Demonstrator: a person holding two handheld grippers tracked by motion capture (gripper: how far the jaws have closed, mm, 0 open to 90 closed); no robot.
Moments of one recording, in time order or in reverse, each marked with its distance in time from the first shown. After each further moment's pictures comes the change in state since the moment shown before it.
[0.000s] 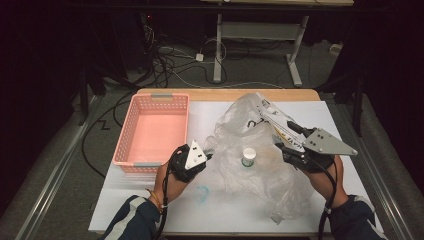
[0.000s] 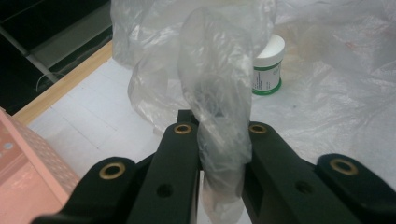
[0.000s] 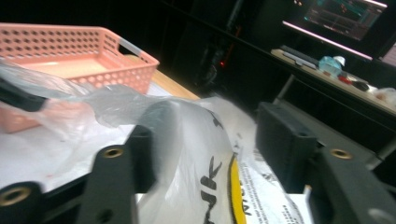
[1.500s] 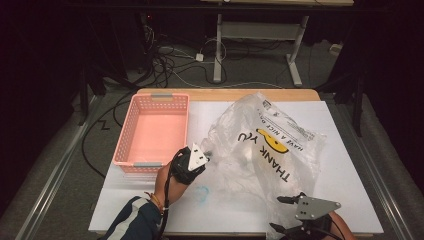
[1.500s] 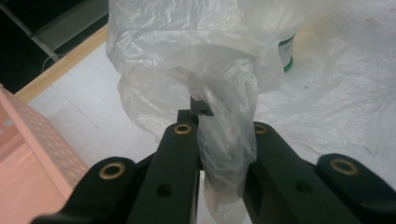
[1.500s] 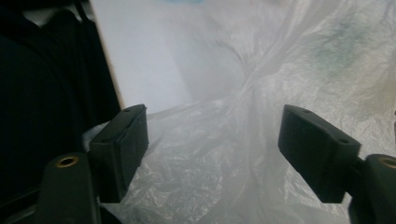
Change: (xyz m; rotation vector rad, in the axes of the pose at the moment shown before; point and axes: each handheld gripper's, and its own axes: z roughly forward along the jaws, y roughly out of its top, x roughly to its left) left arm -0.003 -0.008 0.007 0.056 0.034 -0.013; right arm 0.071 -0.104 -0.050 0.367 0.518 -0.051
